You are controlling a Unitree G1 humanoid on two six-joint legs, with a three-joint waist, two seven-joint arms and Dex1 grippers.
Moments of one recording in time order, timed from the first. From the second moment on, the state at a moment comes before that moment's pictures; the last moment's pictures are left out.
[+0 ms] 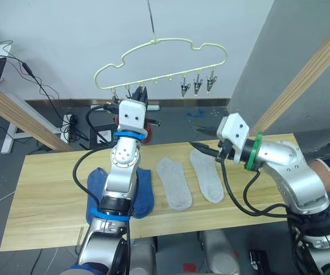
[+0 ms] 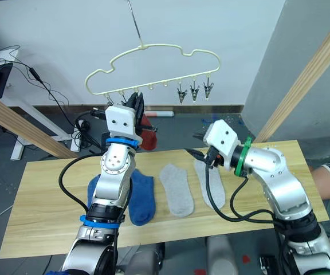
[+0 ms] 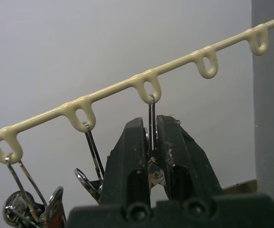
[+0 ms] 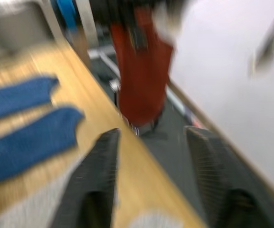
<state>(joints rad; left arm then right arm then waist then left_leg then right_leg) -0.53 0.12 0.02 0.12 0.03 -0.14 -0.02 -0.36 -0.53 0.19 -0.41 0.14 0.55 0.68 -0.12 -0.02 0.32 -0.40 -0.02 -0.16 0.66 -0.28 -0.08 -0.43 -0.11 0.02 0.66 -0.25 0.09</state>
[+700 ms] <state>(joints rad) -0.48 0.15 0.03 0.04 -0.02 -0.08 -0.10 -0.36 -0.14 0.19 0.20 -0.04 0.44 0.24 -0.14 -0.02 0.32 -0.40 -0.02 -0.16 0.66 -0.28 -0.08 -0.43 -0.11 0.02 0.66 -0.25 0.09</state>
